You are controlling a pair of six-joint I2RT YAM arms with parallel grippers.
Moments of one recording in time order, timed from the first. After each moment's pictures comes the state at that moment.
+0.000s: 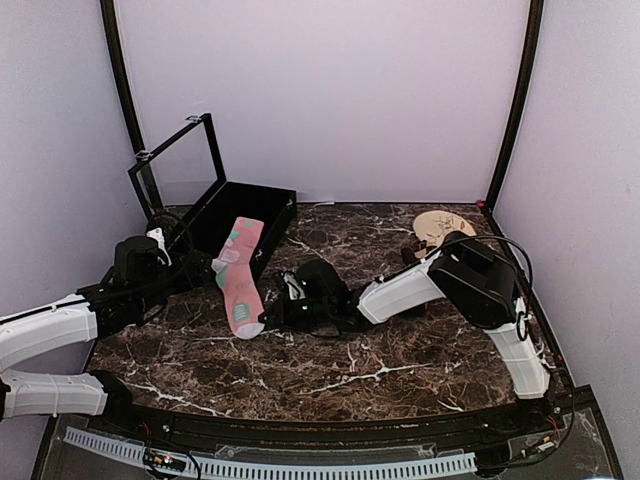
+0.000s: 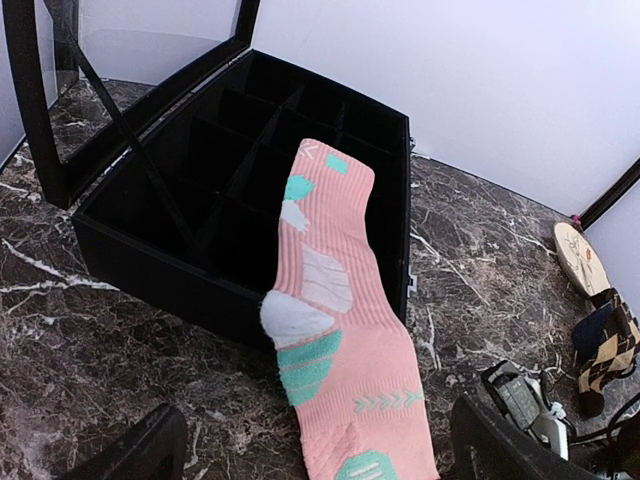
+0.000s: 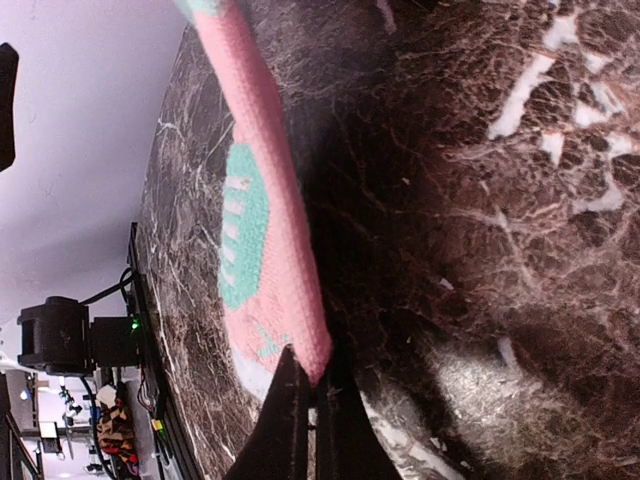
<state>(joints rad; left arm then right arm) -0.50 0.95 0.49 0.03 -0.27 -0.53 1.03 2.30 1.39 0.41 -0.34 0.93</state>
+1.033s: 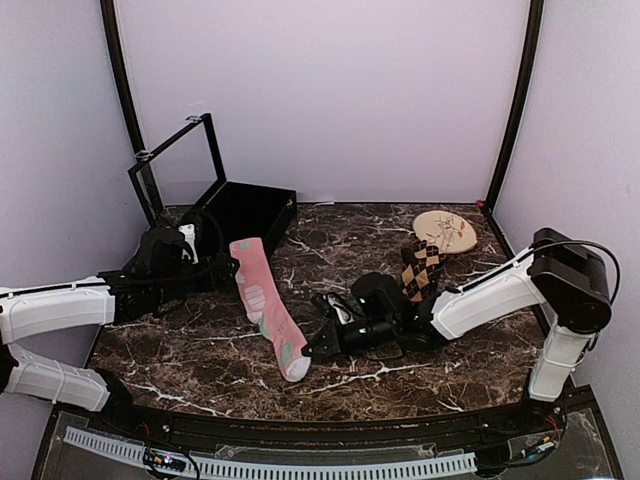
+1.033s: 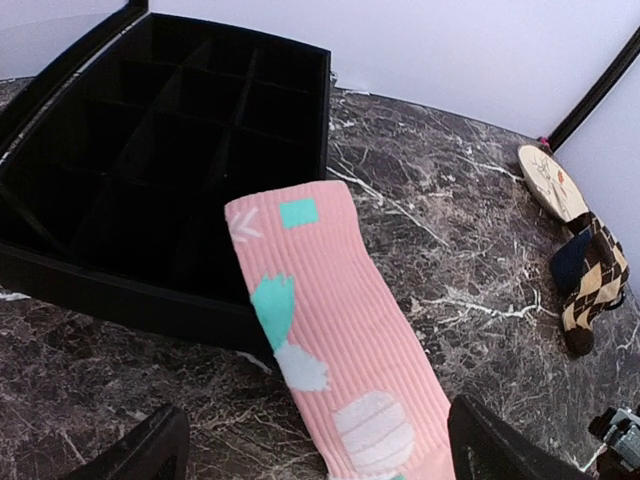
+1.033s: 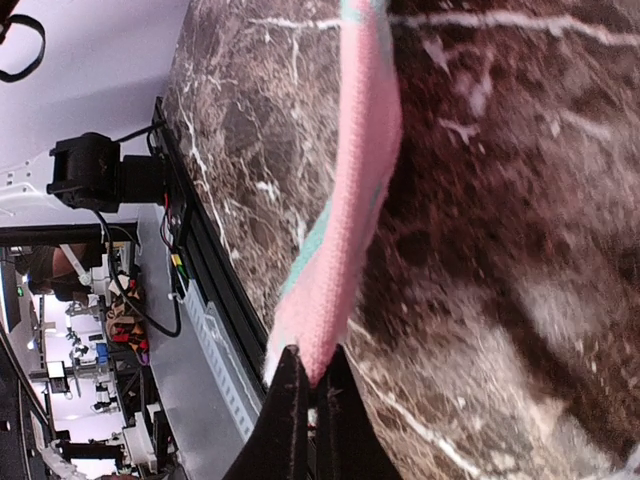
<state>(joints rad) -0.58 1.13 0.60 0.03 -0.19 -0.48 1.07 1.80 0.86 0.35 -0.42 0.89</state>
